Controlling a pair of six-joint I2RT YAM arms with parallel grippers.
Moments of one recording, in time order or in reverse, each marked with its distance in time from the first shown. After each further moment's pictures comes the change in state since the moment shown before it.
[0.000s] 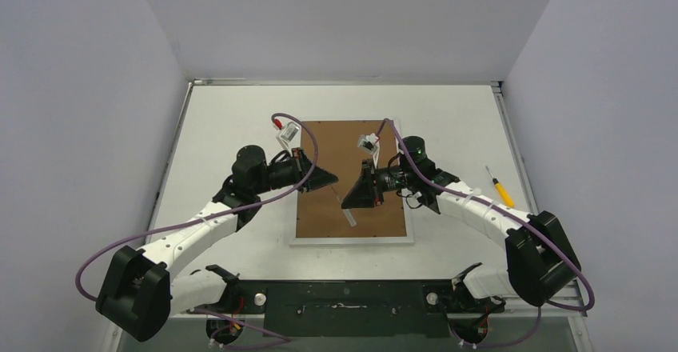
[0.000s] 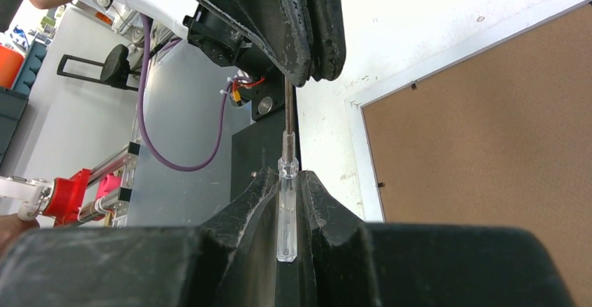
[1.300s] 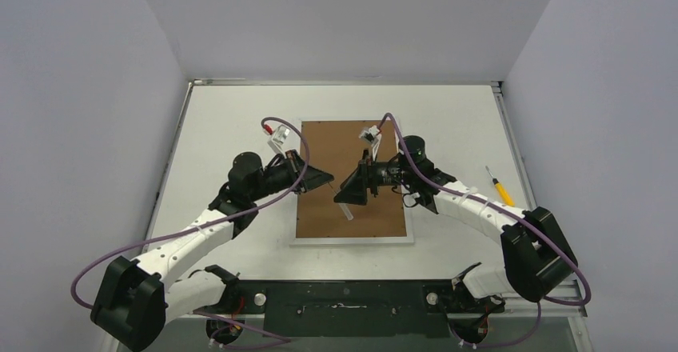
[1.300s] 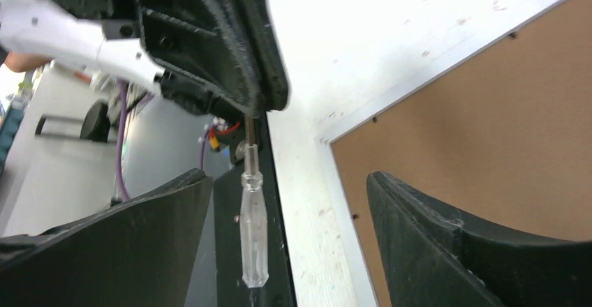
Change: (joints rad) left arm -0.001 -0.041 -0.036 -0.029 -0.103 -0.061; right arm 0.005 0.035 0.001 0.121 0.109 0.120
